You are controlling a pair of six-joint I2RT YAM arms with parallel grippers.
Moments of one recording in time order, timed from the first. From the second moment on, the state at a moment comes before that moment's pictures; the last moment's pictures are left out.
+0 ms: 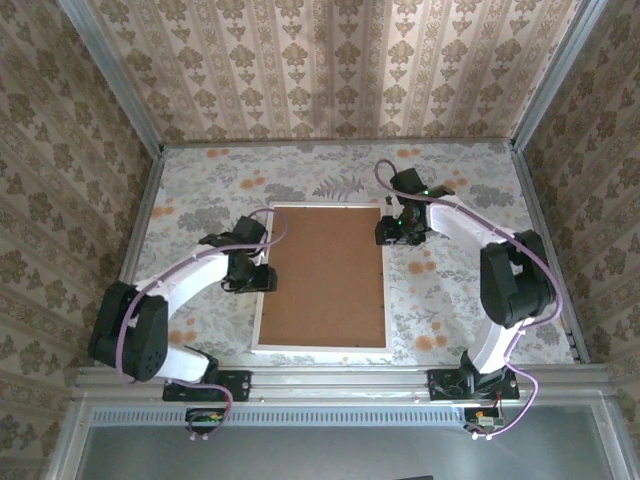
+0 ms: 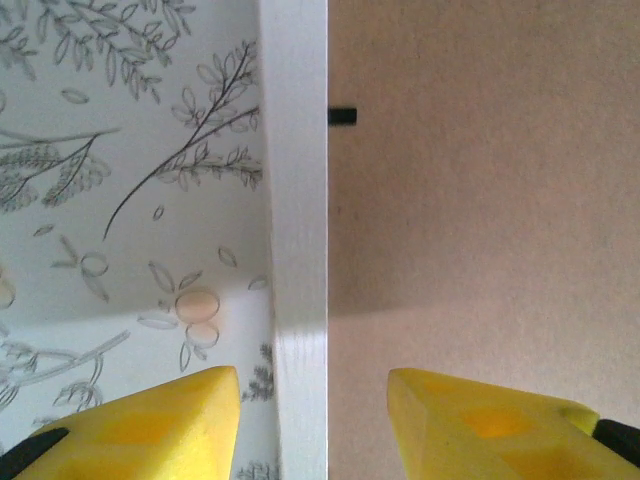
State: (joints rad) left arm -0.45 1.43 0.81 -0.75 0.12 -0.39; right arm 0.33 1.72 1.26 -0.77 -0.13 0.29
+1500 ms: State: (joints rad) left arm -0.36 1.54 0.82 -0.61 0.22 -0.32; right arm 1.05 1.88 1.15 -0.48 -0.42 0.07
